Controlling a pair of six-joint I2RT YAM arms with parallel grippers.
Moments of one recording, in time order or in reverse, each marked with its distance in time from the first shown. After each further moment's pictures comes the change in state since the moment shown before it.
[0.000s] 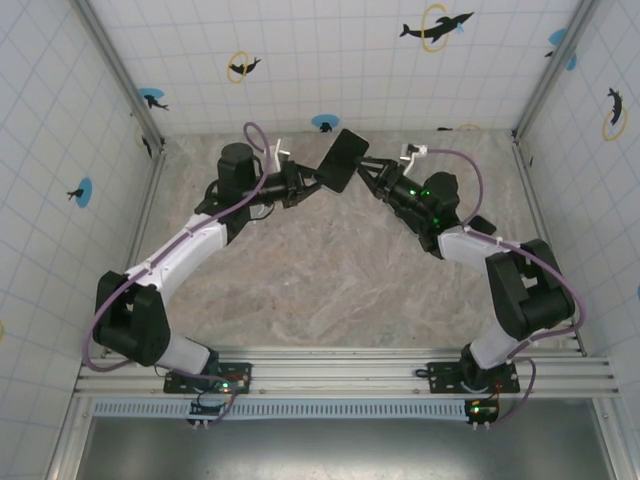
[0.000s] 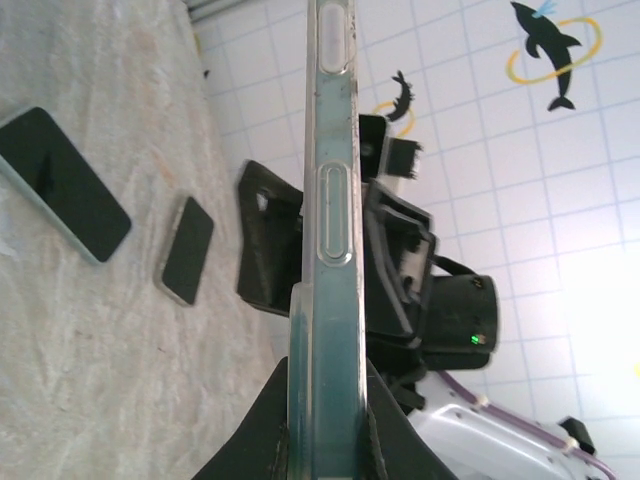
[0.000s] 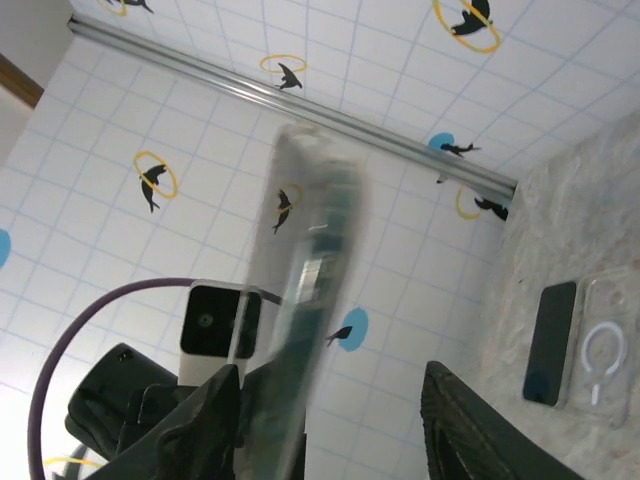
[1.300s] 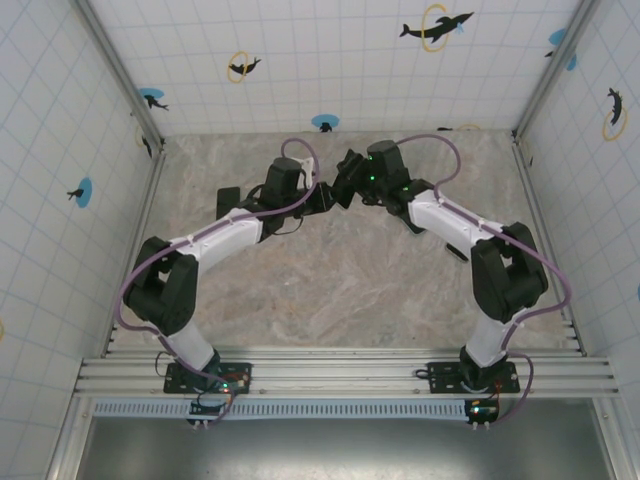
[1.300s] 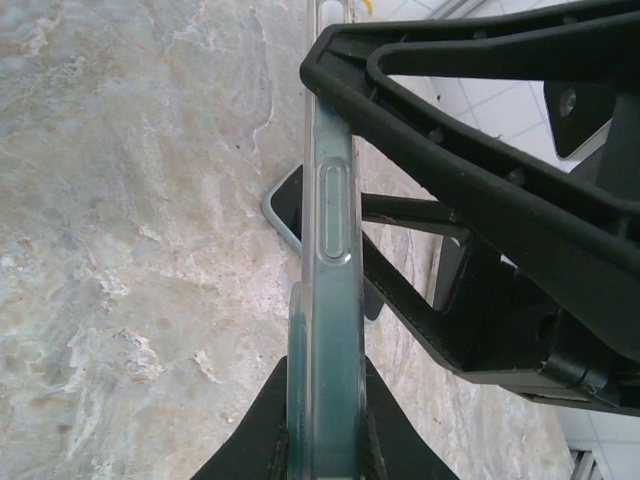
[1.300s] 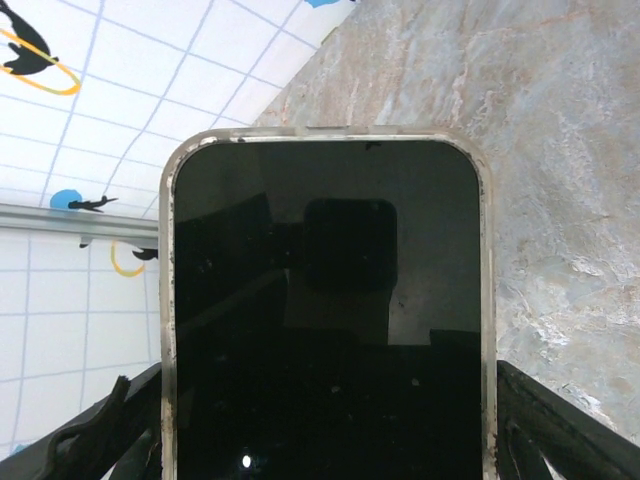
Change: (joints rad) left arm -0.146 0.228 0.051 -0.148 -0.489 0.477; right arm 0.161 0.143 0.486 -1.119 0.539 -0.265
